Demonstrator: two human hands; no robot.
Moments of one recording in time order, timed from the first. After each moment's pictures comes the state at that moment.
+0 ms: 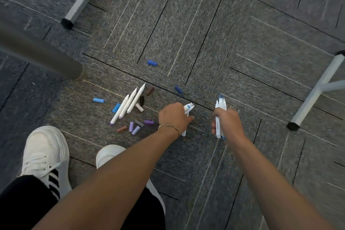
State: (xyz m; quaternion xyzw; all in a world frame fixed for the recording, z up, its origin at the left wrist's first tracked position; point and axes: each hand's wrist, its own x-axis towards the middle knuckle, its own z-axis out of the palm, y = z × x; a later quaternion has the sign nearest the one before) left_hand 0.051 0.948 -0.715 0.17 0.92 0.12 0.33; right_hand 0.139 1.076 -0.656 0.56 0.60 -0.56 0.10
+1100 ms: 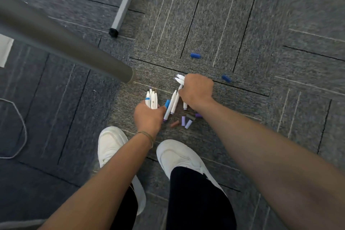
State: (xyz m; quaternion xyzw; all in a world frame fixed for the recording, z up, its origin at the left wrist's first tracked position) left_hand -0.033 0.751 -0.692 -0.17 0.89 0.36 0.24; right_hand -0.033 0.911 -0.701 0.28 0.93 -0.14 0.19
